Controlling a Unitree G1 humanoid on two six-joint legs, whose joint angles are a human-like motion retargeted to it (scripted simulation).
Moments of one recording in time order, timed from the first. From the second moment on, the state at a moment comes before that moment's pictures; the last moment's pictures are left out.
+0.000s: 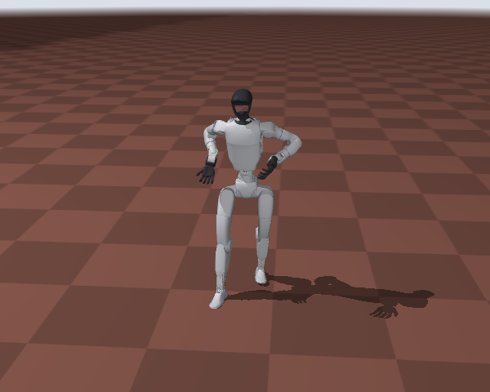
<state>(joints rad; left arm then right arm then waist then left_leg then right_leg) 0.44 0.95 -0.74 -0.56 -0.91 -0.67 0.48 0.87 -0.69 0.36 -0.54 1.79 -0.44 -0.17 -0.15 0.02 0.04 0.14 -0.05 0.09 0.02 -0.40 -0.10 -0.33 -0.15 -0.26 0.02 0.13 0.17</state>
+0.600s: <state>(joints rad) 0.41 0.98 -0.72 -0.57 -0.81 -0.68 0.61 0.70 -0.72 0.66 -0.56 1.76 -0.52 -0.27 0.18 -0.11 -0.01 -0.42 -0.10 0.26 0.38 -0.15 0.11 -0.01 -0.14 -0.06 -0.02 -0.15 0.25</state>
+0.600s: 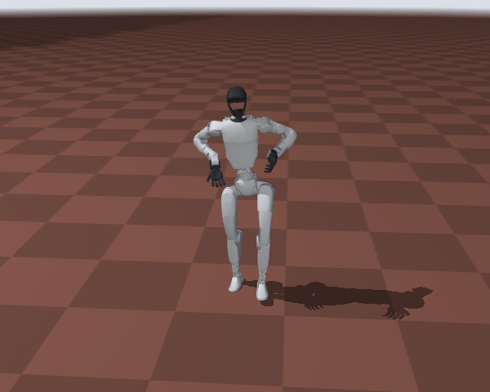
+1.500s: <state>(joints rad) 0.44 0.92 -0.83 -0.57 -1.31 -1.12 0.15 0.86 -0.66 0.58 -0.75 1.97 -1.10 -0.11 -0.12 0.01 0.06 0.26 -0.02 0.03 0.05 -0.44 -0.14 -0.34 -0.10 -0.22 -0.09 0.06 0.26</state>
